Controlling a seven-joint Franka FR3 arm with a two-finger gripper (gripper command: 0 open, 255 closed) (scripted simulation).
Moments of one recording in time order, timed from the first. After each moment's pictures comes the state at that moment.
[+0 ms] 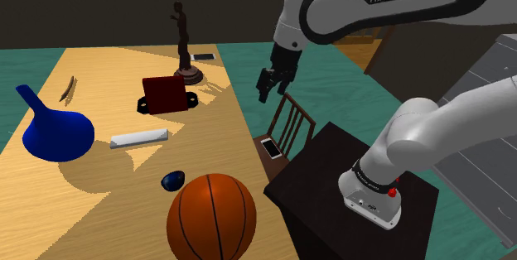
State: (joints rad) arm 0.09 -0.55 0.21 -2.54 0.32 2.03 0.15
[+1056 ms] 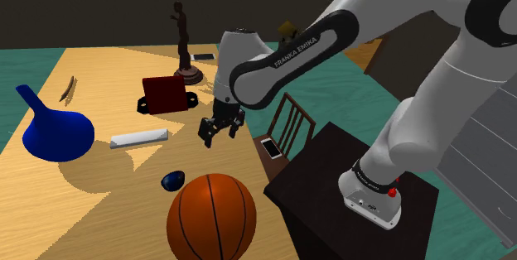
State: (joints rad) arm 0.16 0.04 0.42 -2.37 0.32 2.46 0.42
